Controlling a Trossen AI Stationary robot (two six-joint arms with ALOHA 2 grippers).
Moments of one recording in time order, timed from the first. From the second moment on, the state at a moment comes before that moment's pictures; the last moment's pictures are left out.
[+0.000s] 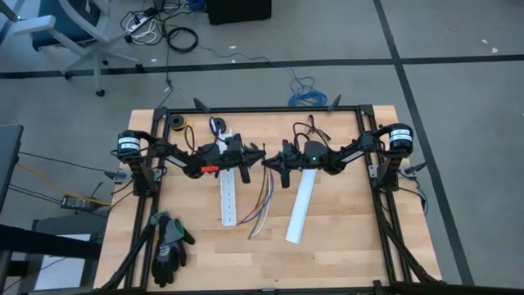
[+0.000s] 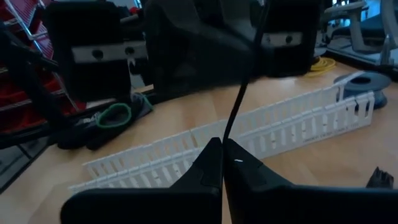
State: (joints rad) left arm 0.17 1.77 0.55 1.32 -0.05 -0.24; right arm -0.16 1.81 0.60 1.14 -0.16 0.26
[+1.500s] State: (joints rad) left arm 0.24 1.77 0.55 1.33 0.15 -0.37; right arm -0.14 1.81 0.60 1.13 -0.21 0.23
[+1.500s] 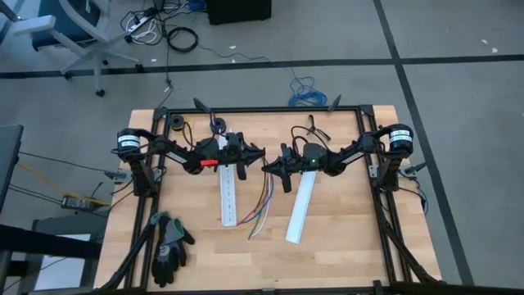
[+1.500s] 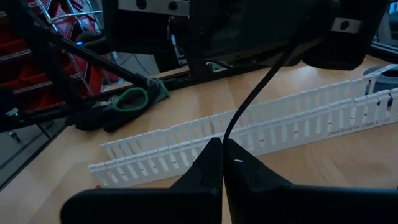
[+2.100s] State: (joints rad) left arm 0.24 1.77 0.61 1.23 0.15 -0.40; right arm -0.14 1.81 0.60 1.13 -0.21 0.23
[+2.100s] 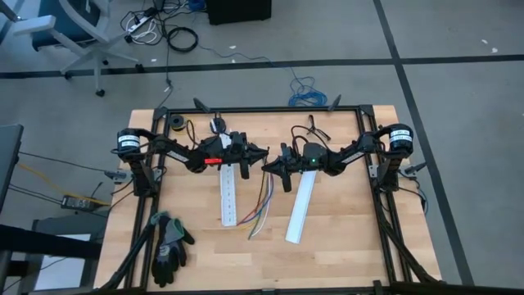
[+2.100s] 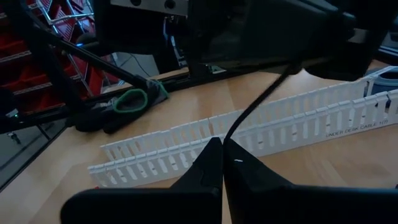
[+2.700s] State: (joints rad) left arm 0.24 1.77 0.61 1.21 0.21 -0.40; right arm -0.14 1.81 0.60 1.12 -0.23 0.23
